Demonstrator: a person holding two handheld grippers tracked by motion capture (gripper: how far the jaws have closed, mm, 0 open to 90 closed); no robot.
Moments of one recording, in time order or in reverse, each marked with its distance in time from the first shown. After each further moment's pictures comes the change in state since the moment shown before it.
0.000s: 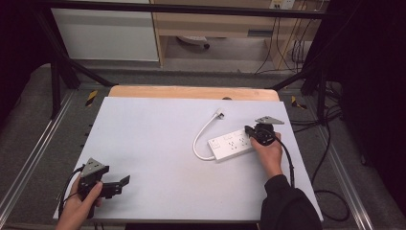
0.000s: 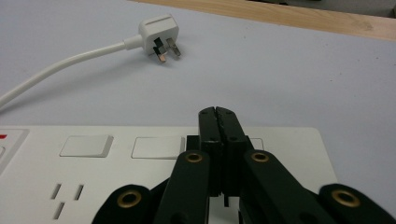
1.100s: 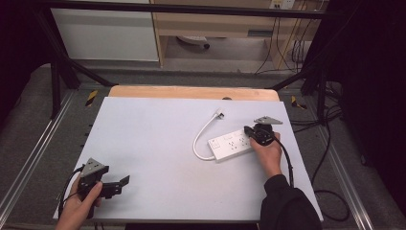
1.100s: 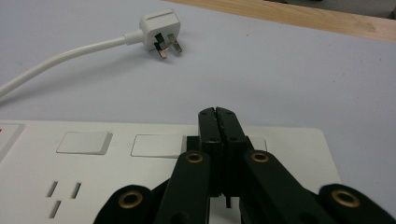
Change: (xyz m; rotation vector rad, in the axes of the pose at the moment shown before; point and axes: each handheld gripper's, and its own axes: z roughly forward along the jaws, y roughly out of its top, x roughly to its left) left arm 0.000 0.000 0.000 0.004 0.003 -0.002; right arm 0.002 0.000 0.002 0.013 -0.003 -0.025
